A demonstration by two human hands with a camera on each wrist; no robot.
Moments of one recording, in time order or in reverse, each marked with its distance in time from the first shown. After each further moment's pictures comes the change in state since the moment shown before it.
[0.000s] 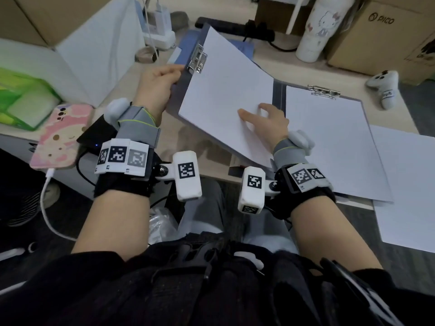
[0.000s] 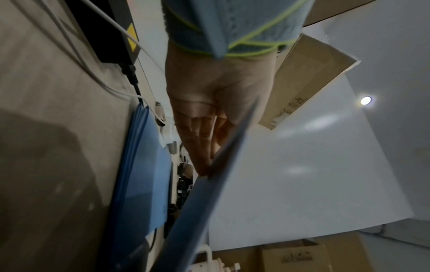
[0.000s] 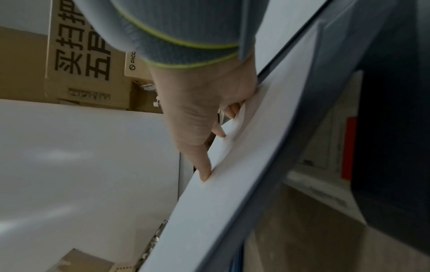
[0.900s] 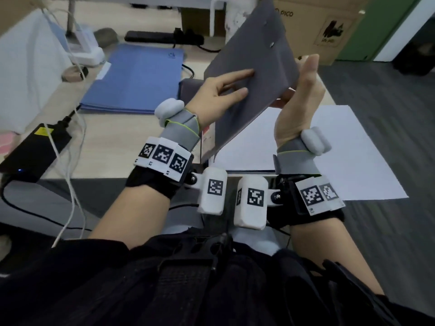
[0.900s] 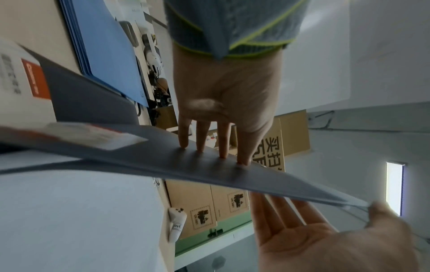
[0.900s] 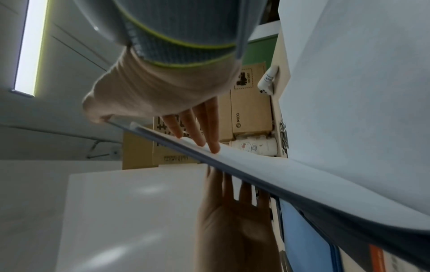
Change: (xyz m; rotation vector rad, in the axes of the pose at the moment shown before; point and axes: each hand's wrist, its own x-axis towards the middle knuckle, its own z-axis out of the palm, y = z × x) left_hand -0.084 0.024 0.182 0.121 -0.713 0.347; right_hand -0.089 0.013 -0.140 0.767 0.565 -0.462
